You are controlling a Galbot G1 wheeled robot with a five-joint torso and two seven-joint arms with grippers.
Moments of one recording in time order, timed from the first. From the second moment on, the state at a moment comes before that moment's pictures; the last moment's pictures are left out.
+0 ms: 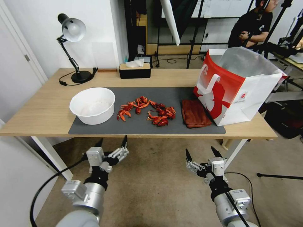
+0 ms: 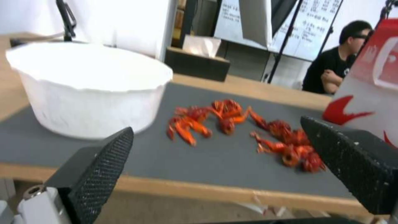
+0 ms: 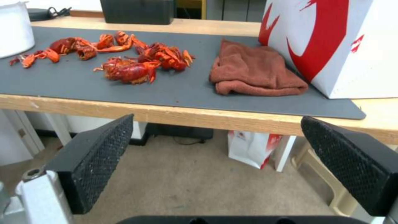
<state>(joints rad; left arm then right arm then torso) 1.73 -1.41 -0.47 -2.39 -0.39 0.13 -0.10 -1.84 1.61 0.52 2.34 -0.08 -0.15 -0.14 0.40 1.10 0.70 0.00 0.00</state>
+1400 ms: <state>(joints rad) 1.02 -0.61 -0.55 -1.78 -0.50 0.04 0.69 -1.84 1.61 0.52 2.31 -0.09 -0.15 -0.13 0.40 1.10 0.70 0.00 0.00</state>
